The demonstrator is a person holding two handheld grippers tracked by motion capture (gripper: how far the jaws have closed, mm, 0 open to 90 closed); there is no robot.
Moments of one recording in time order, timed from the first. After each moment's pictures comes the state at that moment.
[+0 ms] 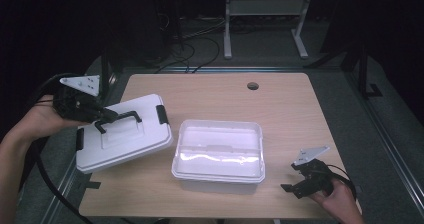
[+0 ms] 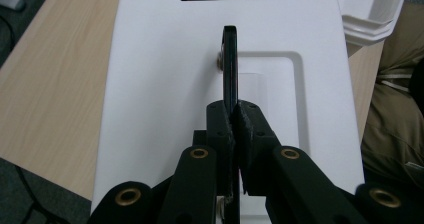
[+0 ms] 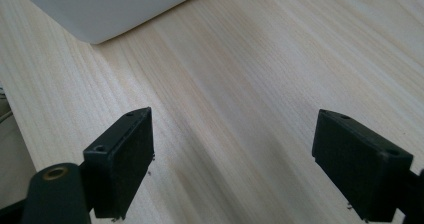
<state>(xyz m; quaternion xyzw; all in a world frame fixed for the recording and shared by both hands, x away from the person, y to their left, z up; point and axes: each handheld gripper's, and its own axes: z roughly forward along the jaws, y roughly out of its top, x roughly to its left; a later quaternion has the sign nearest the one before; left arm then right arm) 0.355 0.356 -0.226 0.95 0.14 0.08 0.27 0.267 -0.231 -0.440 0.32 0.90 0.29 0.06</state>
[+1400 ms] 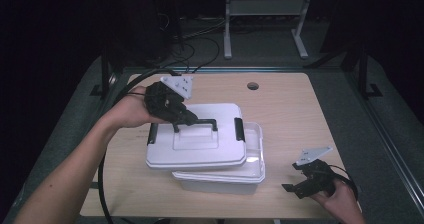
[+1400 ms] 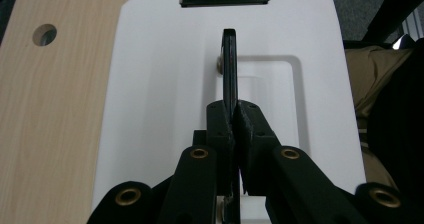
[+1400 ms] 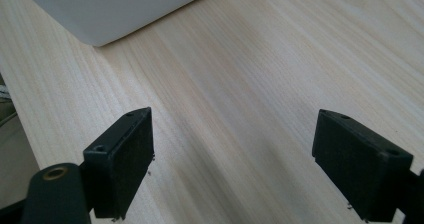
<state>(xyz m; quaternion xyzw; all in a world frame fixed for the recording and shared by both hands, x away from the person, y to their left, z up) 0.352 0.159 -0.220 0.96 -0.01 0.03 0.28 0.264 -0.235 -0.438 0.32 0.90 0.30 0.06</state>
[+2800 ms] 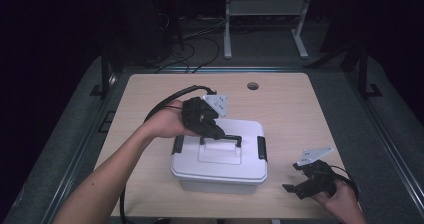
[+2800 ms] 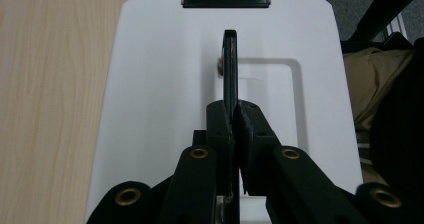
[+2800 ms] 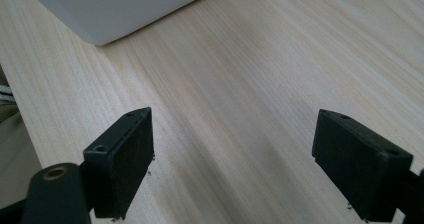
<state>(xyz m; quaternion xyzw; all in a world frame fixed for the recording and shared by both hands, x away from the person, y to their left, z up) 0.352 0.100 -0.266 0.97 -0.04 0.00 0.26 0.263 -0.236 -0.438 0.32 0.90 0.30 0.06</state>
